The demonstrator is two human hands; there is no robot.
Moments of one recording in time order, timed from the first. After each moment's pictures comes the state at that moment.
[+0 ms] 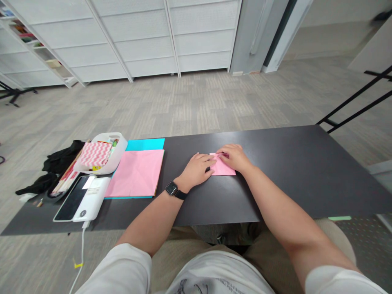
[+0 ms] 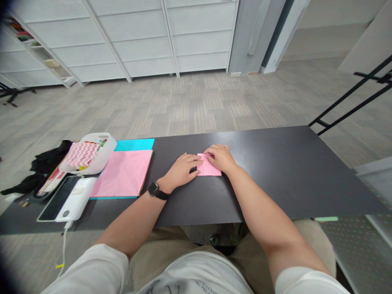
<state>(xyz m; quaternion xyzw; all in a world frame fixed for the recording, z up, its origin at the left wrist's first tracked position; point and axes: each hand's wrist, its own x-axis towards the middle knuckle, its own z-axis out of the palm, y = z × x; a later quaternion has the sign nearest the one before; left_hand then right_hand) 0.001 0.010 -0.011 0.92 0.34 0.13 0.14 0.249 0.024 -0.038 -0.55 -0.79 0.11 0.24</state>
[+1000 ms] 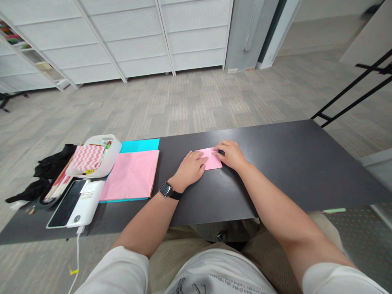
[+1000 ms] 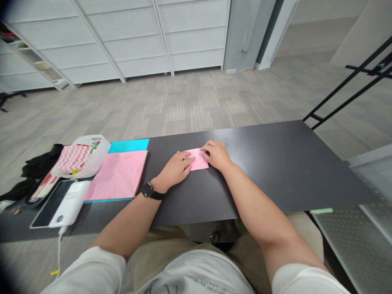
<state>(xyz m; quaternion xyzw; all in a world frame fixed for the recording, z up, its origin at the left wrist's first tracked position) 0.000 0.011 -0.014 0.92 0.37 0.11 0.08 0.252 0.021 -0.037 -0.57 -0.78 0.08 0.25</state>
